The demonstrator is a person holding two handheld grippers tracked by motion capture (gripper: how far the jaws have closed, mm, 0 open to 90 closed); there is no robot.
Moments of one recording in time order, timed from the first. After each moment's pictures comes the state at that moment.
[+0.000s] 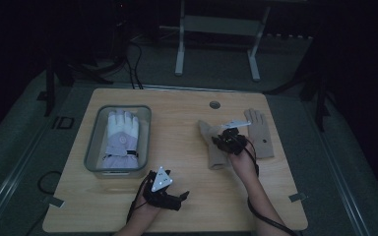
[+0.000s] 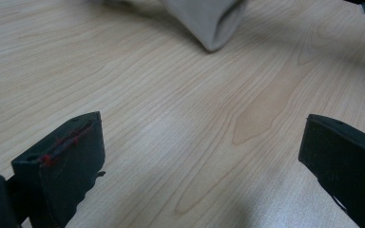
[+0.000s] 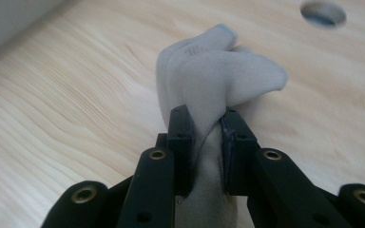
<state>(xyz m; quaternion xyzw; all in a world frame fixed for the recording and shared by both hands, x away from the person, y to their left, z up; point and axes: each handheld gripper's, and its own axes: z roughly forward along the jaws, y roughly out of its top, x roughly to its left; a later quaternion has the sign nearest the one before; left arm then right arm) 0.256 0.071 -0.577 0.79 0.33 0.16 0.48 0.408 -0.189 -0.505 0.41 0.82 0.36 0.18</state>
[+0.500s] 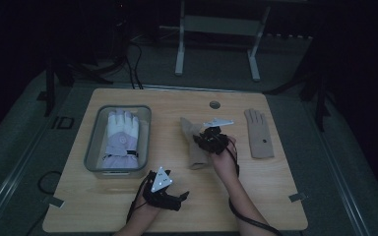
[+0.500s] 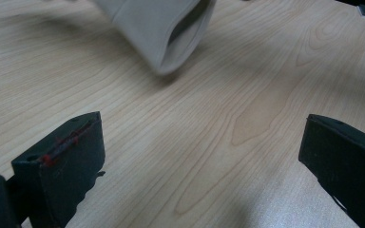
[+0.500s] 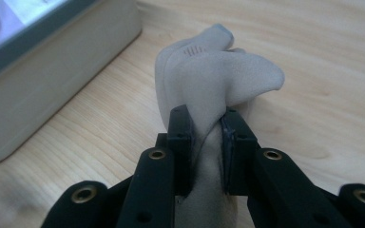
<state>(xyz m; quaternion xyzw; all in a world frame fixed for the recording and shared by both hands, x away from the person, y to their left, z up) 0.255 0.072 -0.576 0.80 0.33 0.16 0.48 0.399 -0.130 -0.500 0.41 0.81 0.40 0.16</state>
